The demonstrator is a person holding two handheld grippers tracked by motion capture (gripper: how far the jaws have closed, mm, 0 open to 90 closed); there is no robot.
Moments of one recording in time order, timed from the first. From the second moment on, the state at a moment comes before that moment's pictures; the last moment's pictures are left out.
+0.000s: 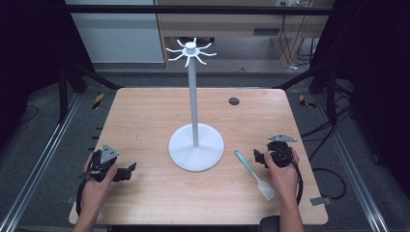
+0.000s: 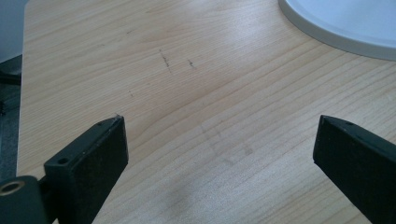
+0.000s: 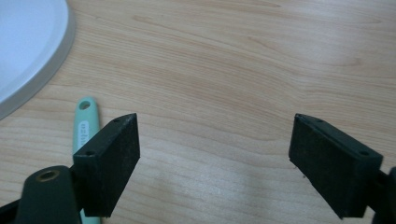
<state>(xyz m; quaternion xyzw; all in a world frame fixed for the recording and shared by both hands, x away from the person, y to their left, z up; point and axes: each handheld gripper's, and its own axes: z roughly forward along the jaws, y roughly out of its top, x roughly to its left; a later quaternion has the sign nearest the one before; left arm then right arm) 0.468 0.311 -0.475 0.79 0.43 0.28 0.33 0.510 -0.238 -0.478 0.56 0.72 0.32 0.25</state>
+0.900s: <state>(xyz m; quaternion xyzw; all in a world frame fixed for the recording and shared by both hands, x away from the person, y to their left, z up) 0.469 0.310 -0.476 0.79 0.43 0.28 0.33 0.536 -0.177 -0.468 0.50 0.79 0.28 0.22</state>
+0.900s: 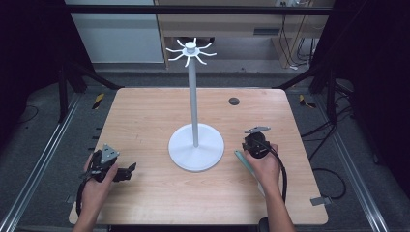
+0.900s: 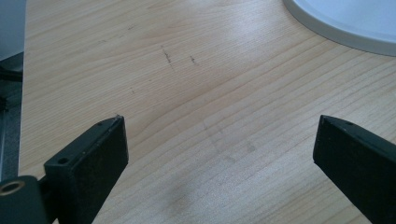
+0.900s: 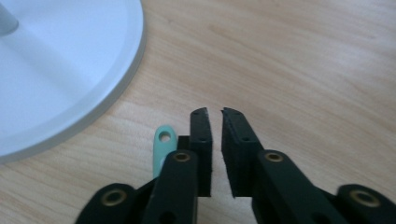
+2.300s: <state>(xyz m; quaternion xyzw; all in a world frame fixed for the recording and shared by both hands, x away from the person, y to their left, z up) 0.470 0.306 -0.477 0.80 0.42 0.28 0.32 0.510 -0.149 -0.478 0.44 0.85 0.27 0.11</state>
